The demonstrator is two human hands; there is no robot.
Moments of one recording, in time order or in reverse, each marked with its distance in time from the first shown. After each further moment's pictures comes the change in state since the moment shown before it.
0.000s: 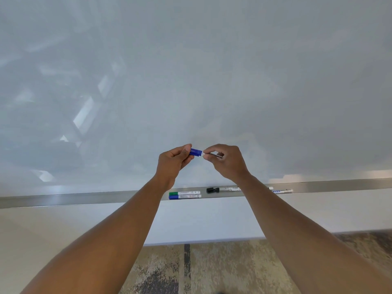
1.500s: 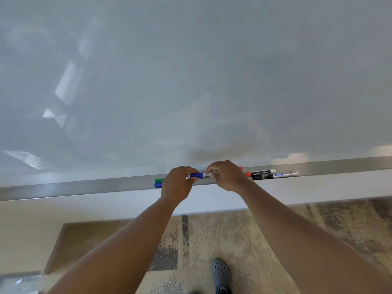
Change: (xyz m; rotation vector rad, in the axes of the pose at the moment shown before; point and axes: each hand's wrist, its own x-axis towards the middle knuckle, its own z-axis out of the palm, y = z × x) left_hand 0.046 -0.148 0.003 1.215 -0.073 0.033; right_hand -0.003 0.145 0.028 -0.401 -0.524 0.243
